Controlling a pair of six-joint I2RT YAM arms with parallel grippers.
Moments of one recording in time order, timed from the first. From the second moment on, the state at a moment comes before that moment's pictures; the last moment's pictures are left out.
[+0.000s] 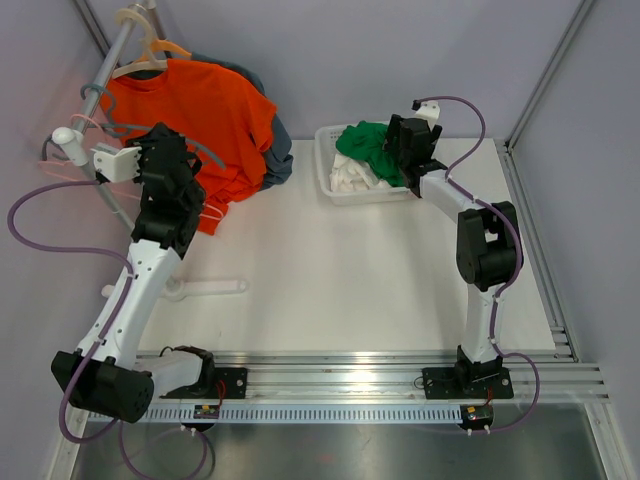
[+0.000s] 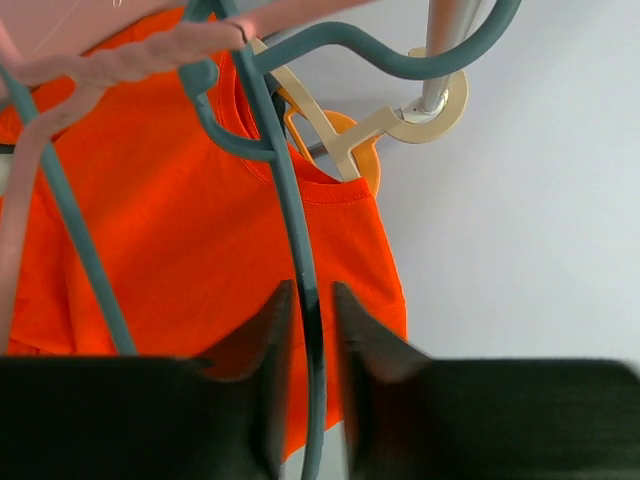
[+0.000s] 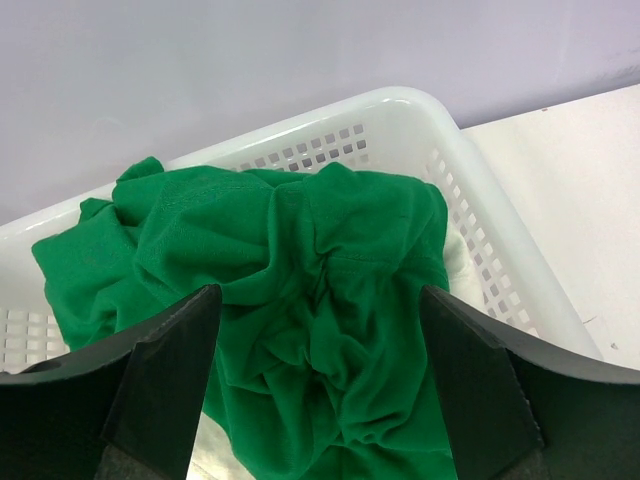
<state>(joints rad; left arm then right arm) -0.23 1.17 1.23 0.02 -0.91 -1.07 0.28 2.06 1.60 0.18 0.41 0.28</state>
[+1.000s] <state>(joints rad) -0.23 0.98 1.22 -0.24 -0.73 -1.08 0.28 2.06 1.60 0.18 0.41 0.28</state>
